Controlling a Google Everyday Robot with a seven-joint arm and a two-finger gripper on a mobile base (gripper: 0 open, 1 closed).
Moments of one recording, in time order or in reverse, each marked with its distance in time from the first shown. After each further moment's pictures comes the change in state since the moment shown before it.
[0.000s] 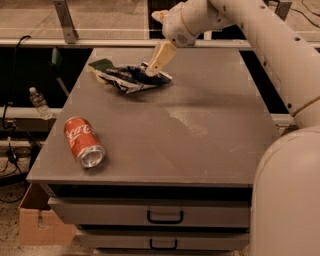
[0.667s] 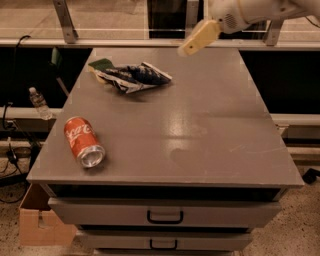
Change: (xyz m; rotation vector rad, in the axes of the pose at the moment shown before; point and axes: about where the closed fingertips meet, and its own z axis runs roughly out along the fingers) arm 0.025 -0.013 -0.127 0.192 -0.020 0.283
